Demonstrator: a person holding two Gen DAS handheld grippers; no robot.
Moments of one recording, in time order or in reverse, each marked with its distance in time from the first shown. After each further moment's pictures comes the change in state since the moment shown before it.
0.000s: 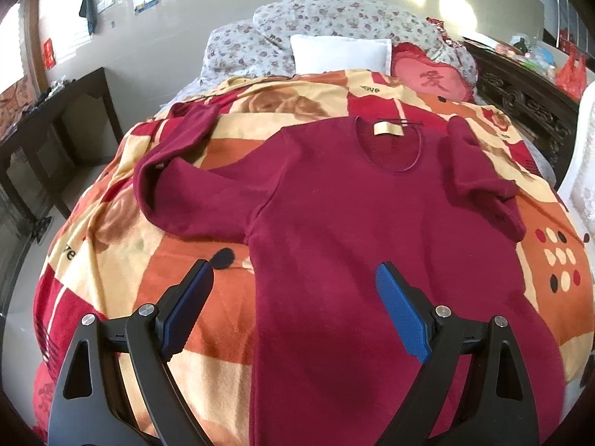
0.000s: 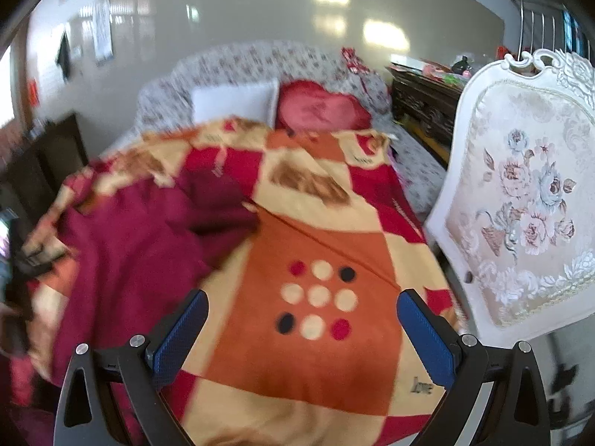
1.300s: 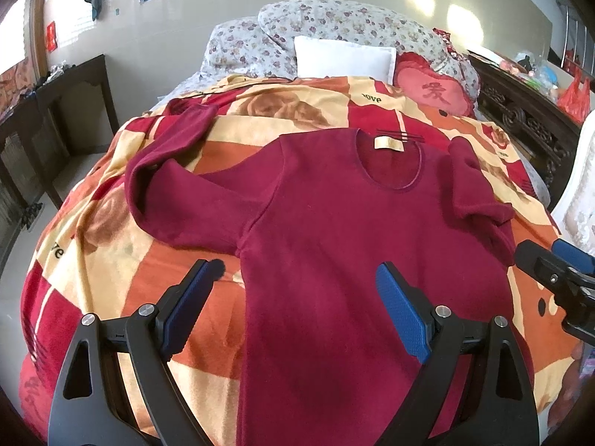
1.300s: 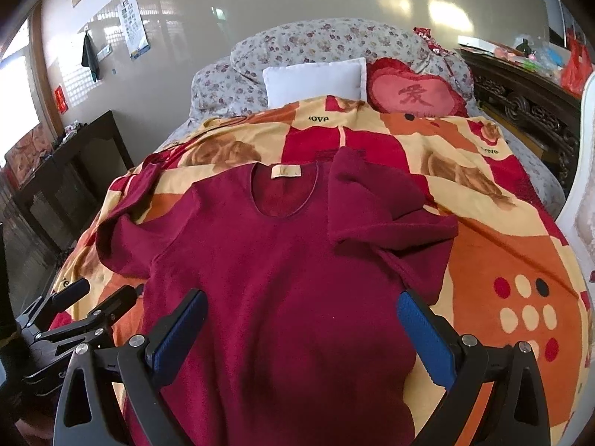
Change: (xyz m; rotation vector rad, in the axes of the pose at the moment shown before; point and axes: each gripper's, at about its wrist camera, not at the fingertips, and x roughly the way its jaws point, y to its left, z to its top) left arm 0.009 0.006 0.017 -0.066 0.018 -0.042; right arm 0.168 0.227 0.008 0.012 0.081 0.131
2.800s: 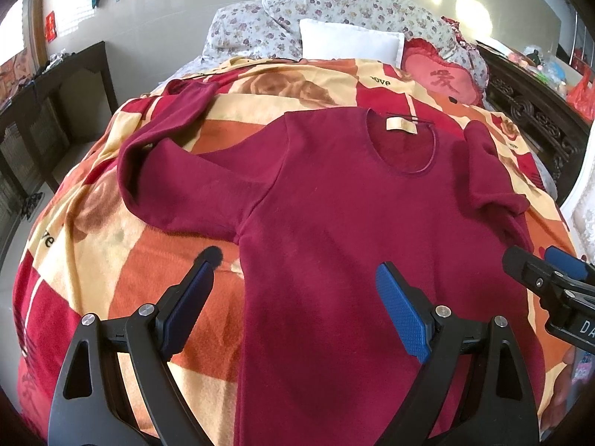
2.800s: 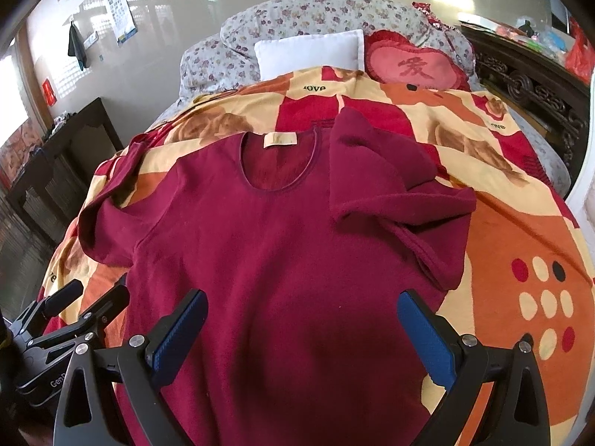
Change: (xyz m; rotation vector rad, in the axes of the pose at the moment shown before) left arm 0.024 0.005 -0.005 -0.012 0.052 0.013; right arm 0.036 -0.001 -0.006 0.021 0.091 -0.003
